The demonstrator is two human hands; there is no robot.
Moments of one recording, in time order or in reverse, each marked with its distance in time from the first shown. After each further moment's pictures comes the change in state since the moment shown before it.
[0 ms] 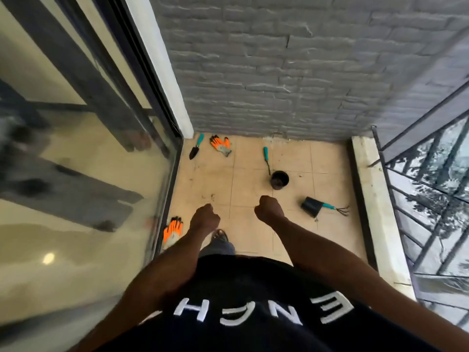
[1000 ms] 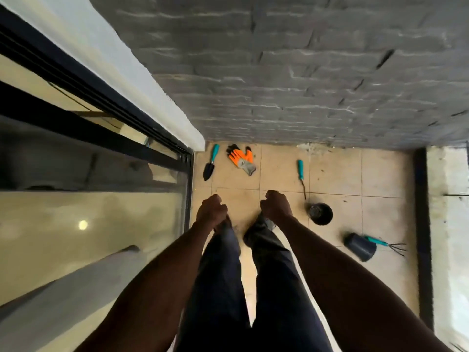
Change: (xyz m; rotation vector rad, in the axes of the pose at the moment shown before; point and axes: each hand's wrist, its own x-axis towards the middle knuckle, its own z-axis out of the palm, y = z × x) left_hand 0.460 0.091 -0.200 -0.008 -0.175 -0.183; right_hand 0.442 -0.216 -0.087 0.146 -0.188 0.224
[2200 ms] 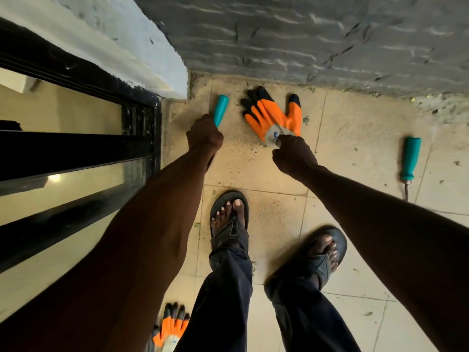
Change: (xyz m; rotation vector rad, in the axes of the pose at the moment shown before) left_hand 0.608 -0.085 0.172 0.138 0.241 0.001; right_hand 0.622 0.017 0.300 1.793 -0.449 0.182
